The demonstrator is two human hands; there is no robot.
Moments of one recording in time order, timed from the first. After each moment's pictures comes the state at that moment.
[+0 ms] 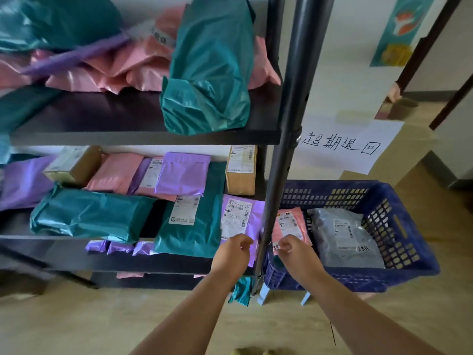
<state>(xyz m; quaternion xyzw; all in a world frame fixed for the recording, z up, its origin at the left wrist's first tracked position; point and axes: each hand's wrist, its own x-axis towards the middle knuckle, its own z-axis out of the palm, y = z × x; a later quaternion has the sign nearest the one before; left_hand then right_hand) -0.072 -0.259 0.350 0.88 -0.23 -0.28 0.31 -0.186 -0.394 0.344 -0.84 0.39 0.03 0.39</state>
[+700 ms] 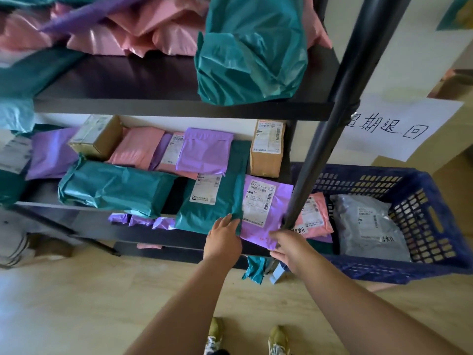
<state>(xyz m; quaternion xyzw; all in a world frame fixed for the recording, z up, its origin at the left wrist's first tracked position) -0.037 -0.211 0.326 0.92 -0.24 -0.24 0.18 -0.129 -0.353 0.313 -0.47 0.52 0.07 0.71</state>
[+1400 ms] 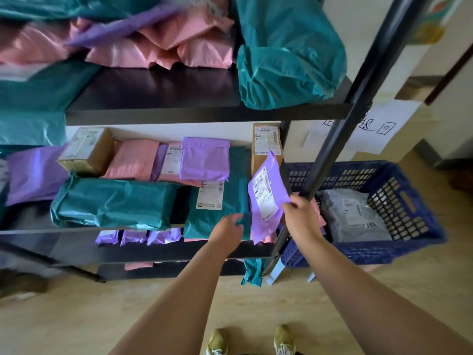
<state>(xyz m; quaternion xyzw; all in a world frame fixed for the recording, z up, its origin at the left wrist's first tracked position) 0.012 -0.186 0.344 0.86 -0.26 -0.34 0.27 -0.102 -0.312 0.388 -0.70 0.50 -0.15 0.48</state>
